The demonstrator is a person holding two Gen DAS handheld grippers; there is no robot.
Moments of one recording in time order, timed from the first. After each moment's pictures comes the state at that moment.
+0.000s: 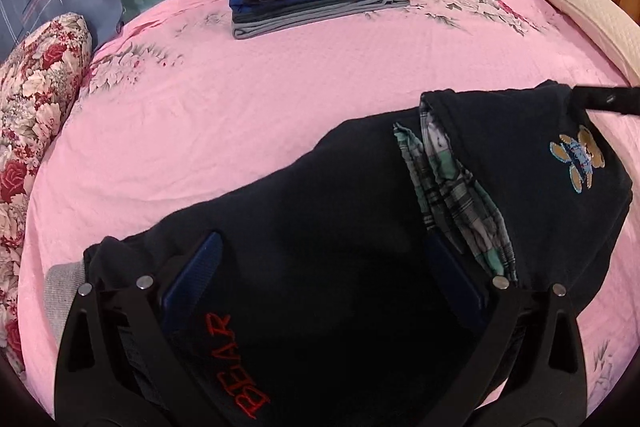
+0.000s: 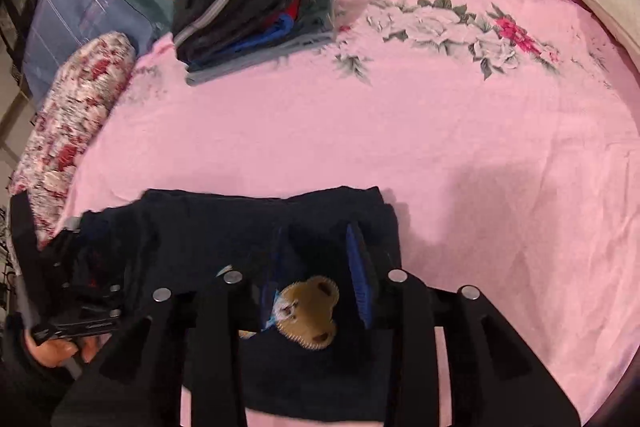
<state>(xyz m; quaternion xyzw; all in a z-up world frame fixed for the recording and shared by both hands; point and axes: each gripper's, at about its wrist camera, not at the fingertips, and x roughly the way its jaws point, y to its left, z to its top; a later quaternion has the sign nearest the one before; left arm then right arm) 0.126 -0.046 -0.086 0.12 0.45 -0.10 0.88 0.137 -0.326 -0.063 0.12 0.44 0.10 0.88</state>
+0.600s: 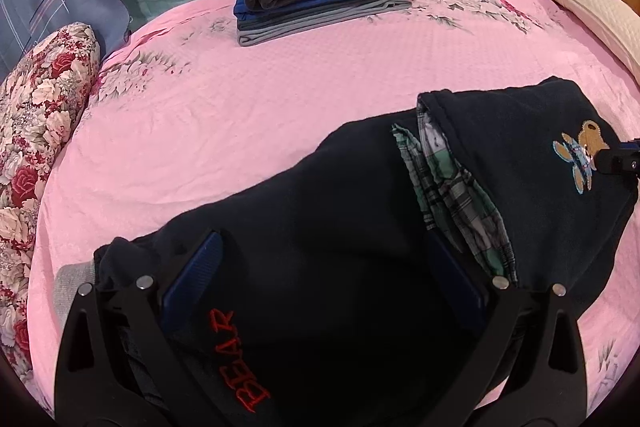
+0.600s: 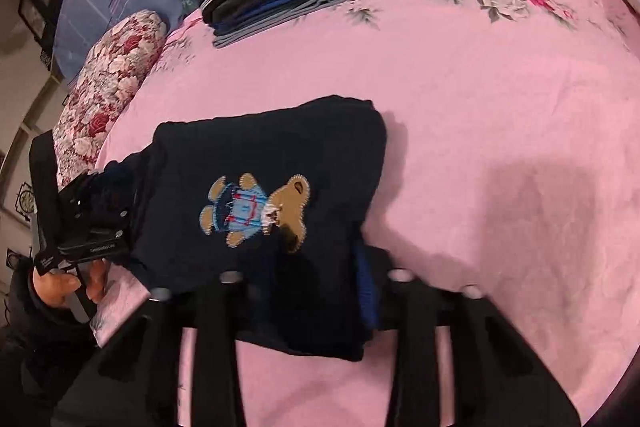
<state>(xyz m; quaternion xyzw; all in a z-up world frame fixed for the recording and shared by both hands) 0.122 -0.048 -0.084 0.14 0.44 -0.09 0.88 0.104 -0.342 -0.105 0.14 0.47 0.18 0.85</state>
